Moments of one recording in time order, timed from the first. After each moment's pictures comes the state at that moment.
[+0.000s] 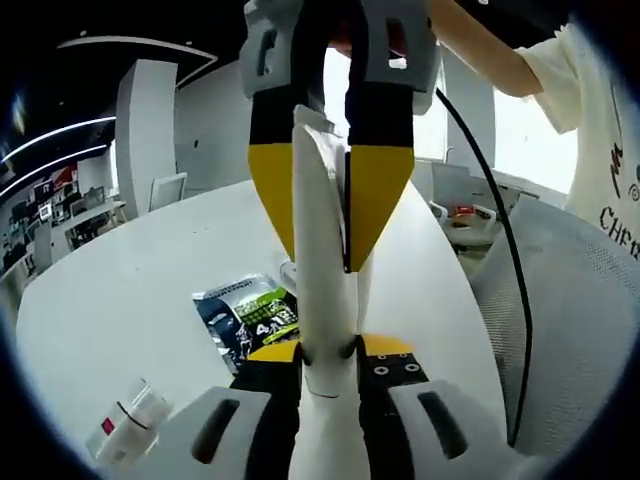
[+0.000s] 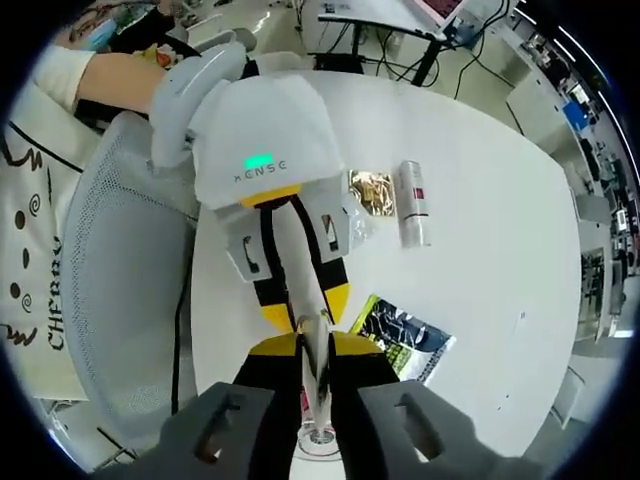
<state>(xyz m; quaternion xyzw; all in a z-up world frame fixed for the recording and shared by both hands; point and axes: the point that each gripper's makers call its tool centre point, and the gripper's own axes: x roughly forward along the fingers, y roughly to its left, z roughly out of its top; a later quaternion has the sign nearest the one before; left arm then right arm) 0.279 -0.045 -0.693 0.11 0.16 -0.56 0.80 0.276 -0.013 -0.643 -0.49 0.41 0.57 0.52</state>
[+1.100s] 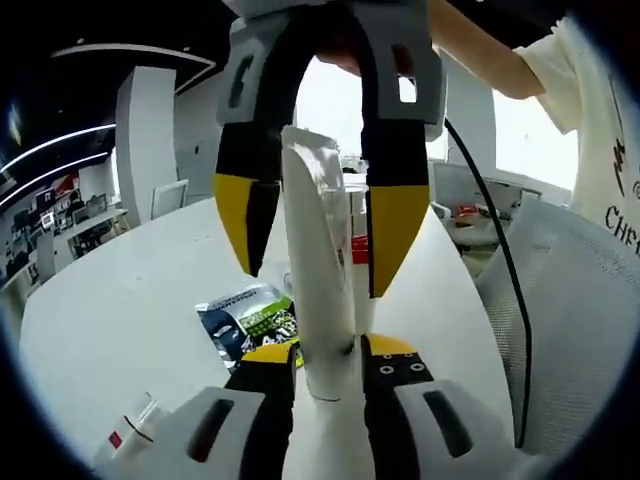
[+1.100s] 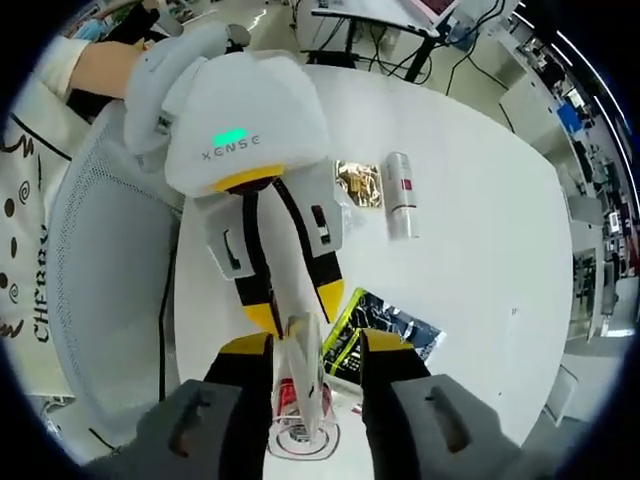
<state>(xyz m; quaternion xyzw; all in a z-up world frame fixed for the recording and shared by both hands) 0.282 -0.046 -0.684 0.12 0.15 -0.56 0.81 0.288 -0.020 -0.648 -0.50 0.39 0.56 0.53</state>
